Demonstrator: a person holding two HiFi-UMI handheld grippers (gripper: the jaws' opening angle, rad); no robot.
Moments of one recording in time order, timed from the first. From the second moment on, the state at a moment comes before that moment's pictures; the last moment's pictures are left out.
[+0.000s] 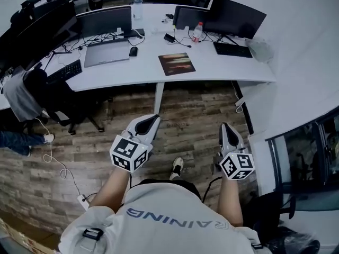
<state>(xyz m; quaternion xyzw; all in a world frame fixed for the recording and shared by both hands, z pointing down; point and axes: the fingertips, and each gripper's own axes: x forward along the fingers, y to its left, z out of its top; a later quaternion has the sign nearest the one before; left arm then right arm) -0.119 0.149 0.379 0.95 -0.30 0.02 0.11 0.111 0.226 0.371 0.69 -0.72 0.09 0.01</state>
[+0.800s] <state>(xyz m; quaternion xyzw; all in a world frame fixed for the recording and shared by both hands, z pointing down) 0.021 0.030 0.375 0.91 -0.39 0.07 0.09 0.261 0.071 0.409 0.62 -0.77 0.14 -0.01</state>
